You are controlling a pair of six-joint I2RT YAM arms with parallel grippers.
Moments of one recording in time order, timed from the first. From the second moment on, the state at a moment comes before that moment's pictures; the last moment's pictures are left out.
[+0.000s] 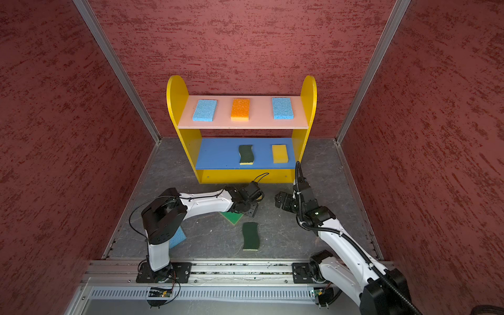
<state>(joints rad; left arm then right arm) -0.95 1.92 1.27 -0.57 -0.19 -0.50 0.39 0.95 0.58 -0.40 -0.06 0.65</state>
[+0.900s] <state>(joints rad) -0.95 1.54 1.28 -0.74 -0.31 -0.54 0.39 0.95 0.58 -0.43 -0.05 0.66</state>
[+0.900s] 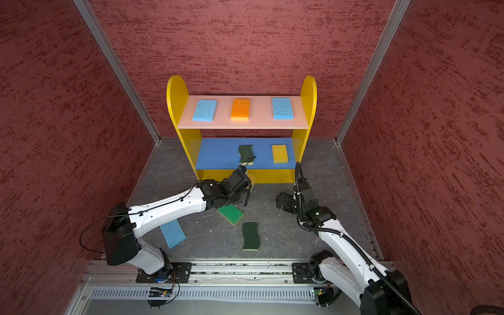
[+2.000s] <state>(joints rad) -0.60 1.38 1.21 -0.69 -0.34 -0.49 0.39 1.05 0.60 -0.36 -0.07 0.67</state>
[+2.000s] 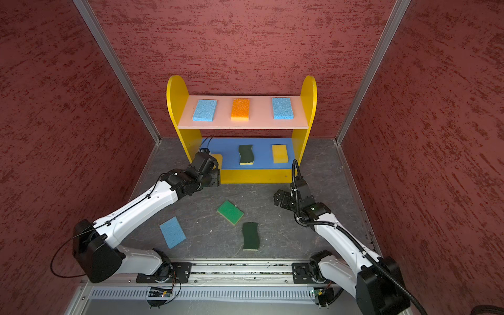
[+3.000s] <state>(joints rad) -0.50 1.55 1.24 -0.47 -0.40 -0.39 0.39 1.17 0.66 -0.36 -0.07 0.66</state>
